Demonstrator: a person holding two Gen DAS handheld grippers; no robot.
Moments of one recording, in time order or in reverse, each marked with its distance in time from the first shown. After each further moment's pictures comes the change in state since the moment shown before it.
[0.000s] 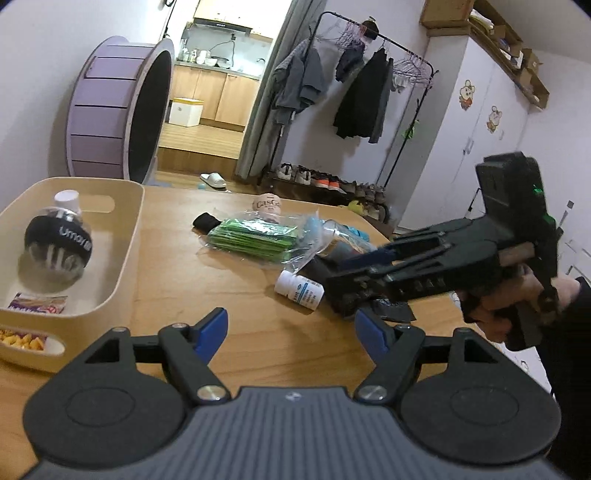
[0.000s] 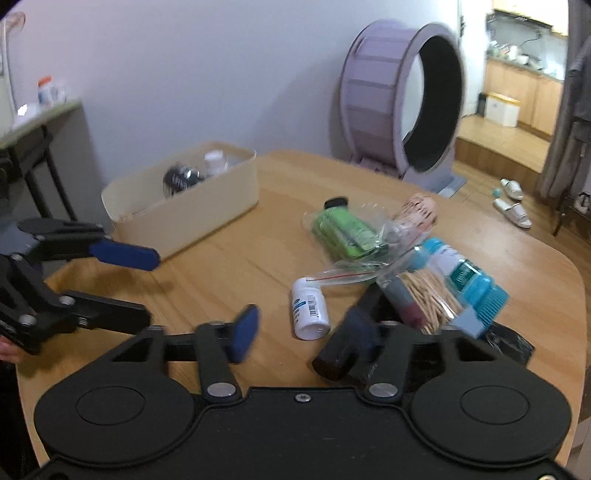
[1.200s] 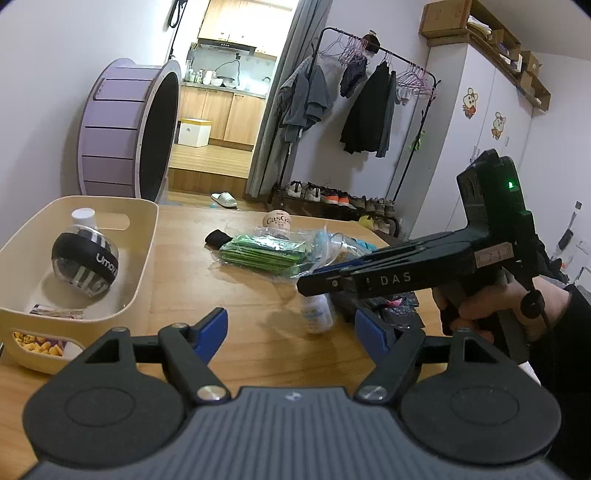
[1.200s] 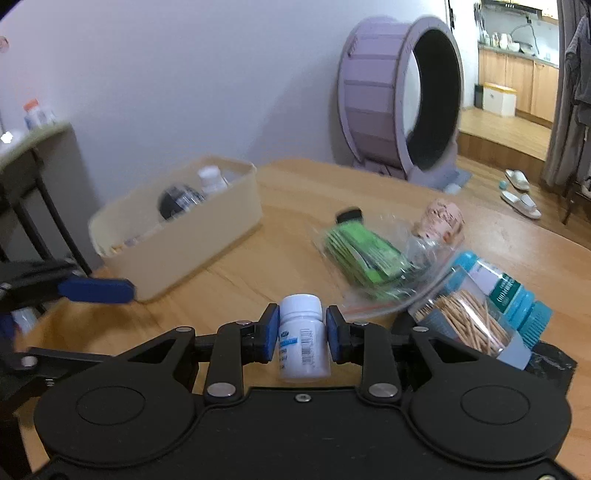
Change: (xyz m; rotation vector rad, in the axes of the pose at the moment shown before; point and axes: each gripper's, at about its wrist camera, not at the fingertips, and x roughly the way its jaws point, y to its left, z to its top) left arm -0.010 -0.005 -0.005 0.029 -0.065 0.041; right arm 0.014 0.001 0.006 0.096 -0.079 0.049
